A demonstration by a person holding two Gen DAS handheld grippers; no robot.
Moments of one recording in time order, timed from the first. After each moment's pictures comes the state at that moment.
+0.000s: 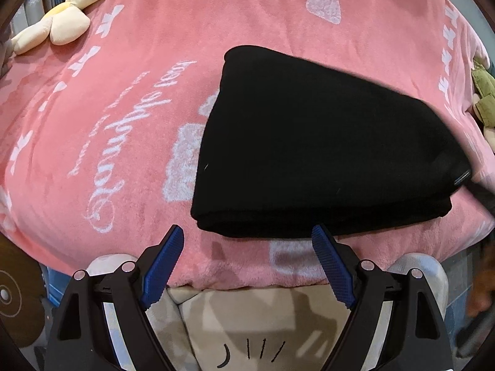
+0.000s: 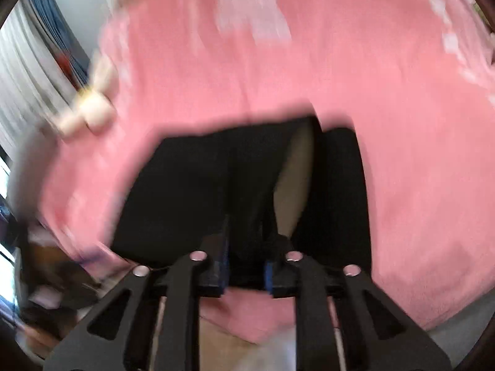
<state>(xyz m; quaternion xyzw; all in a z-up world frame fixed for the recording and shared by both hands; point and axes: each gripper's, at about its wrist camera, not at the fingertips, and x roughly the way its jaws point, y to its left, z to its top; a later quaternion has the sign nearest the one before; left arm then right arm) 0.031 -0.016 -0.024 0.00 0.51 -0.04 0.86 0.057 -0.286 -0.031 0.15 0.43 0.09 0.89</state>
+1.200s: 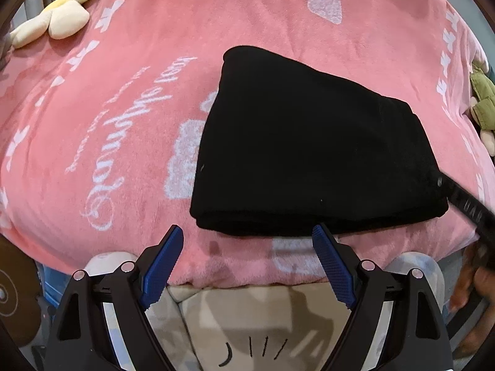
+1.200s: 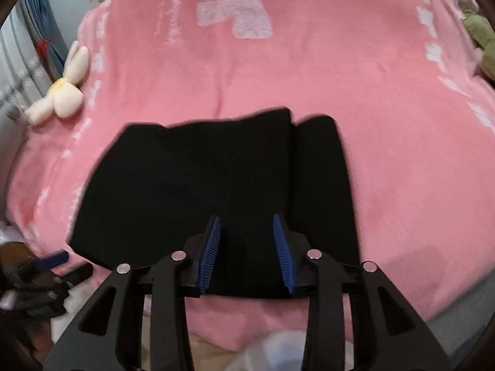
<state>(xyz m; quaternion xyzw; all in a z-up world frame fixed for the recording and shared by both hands) 0.033 -0.009 -0.022 -0.01 0.51 -0.05 0.86 0.044 -0.282 -0.018 0.11 0.40 0.02 0.91</state>
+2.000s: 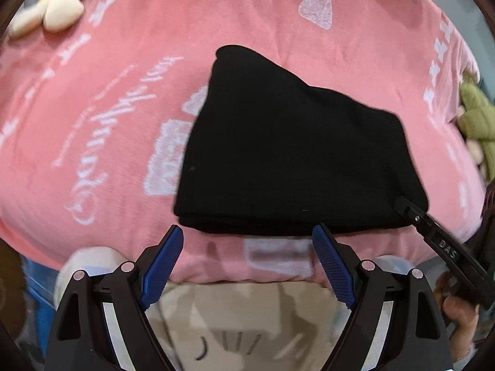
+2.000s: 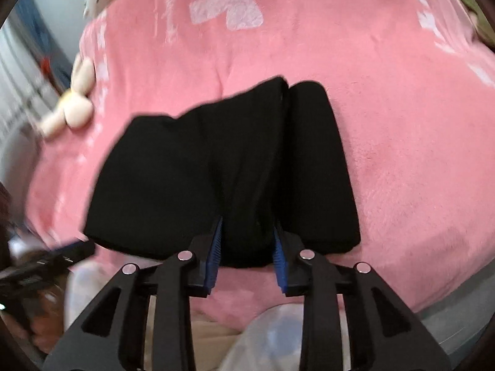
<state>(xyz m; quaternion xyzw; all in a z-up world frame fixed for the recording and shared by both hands) 0.033 -0.008 -0.019 -0.06 0.51 -0.09 0.85 0.028 -0.301 -0.027 0.19 0.40 0.06 0.89</state>
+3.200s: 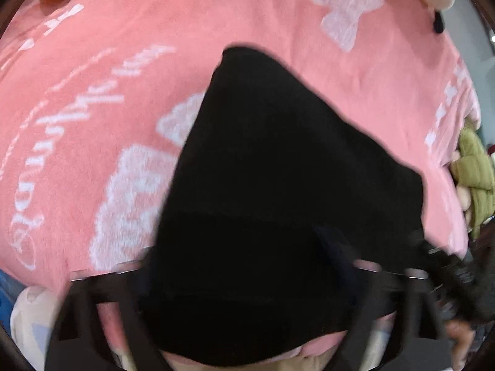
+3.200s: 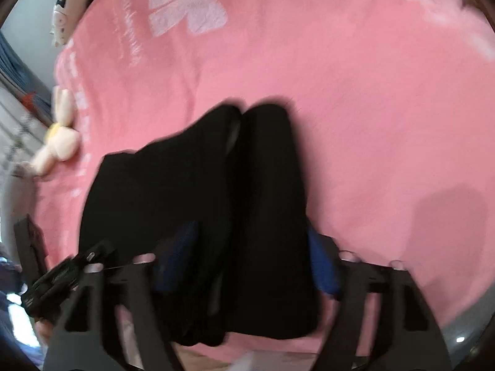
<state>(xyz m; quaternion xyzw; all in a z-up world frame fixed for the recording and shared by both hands) 0.107 0.000 -0.052 -0.15 0.48 -0.10 0.85 0.090 -0.345 -0.054 0.25 0.42 0.06 0.87</state>
